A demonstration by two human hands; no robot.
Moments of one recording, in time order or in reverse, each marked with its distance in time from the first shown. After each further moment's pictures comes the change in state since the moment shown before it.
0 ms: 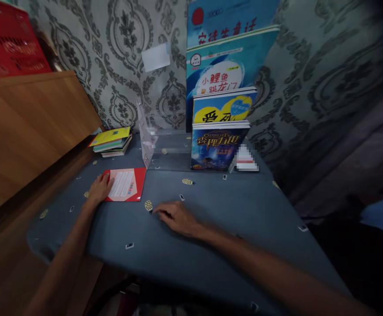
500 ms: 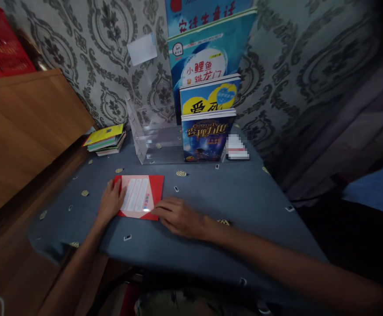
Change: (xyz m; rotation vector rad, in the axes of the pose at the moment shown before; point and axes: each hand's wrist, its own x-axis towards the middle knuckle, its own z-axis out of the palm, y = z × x) left_hand -0.075 0.059 0.005 -0.136 0.042 0.107; right_hand -0.033 -0.012 -0.013 -0.364 0.036 -0.372
